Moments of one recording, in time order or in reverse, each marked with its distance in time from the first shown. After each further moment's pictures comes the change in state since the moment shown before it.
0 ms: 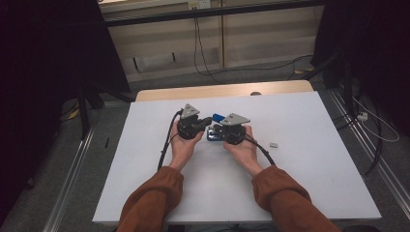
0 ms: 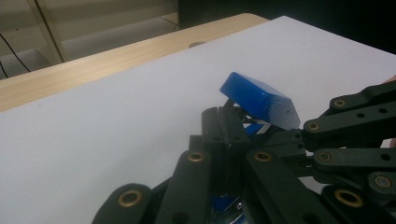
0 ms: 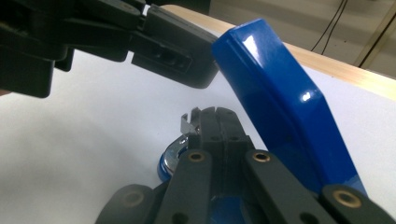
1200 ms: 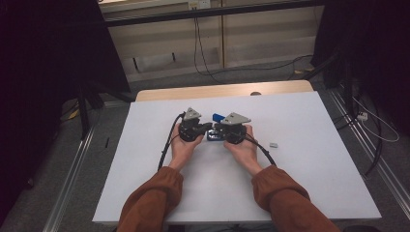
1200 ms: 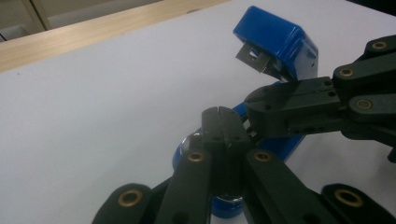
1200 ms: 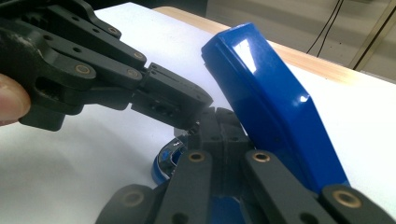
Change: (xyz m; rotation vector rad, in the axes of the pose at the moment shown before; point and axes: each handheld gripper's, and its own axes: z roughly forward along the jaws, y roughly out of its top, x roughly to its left) left arm 0.007 -0.016 0.012 0.093 -0.025 0.008; right arm -0.002 0.001 -0.001 -0.005 -0.013 -0.002
